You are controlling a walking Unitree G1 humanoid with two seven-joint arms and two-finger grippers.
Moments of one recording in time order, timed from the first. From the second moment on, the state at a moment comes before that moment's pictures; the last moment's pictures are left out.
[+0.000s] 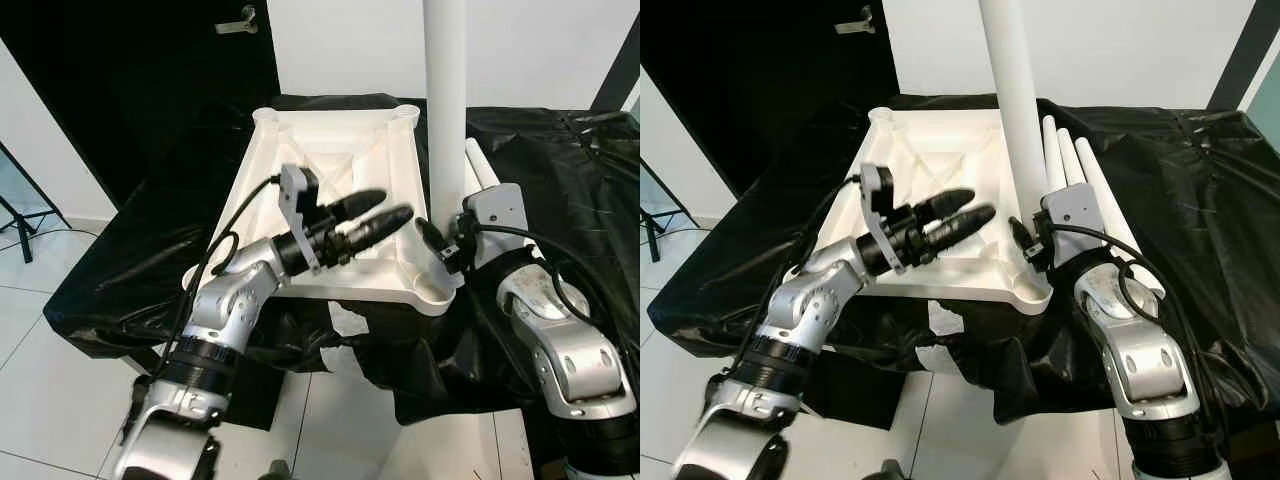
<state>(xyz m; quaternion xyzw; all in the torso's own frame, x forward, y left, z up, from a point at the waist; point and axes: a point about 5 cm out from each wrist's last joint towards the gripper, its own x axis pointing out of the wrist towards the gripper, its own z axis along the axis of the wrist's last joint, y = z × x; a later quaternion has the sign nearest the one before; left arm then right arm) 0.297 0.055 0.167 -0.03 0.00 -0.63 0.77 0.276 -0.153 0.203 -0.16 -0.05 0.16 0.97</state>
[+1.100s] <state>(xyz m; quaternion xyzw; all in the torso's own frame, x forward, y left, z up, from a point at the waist) 0.308 0.017 0.112 0.19 0.05 -0.66 0.72 0.271 -0.146 0.197 -0.14 -0.04 0.19 0.97</state>
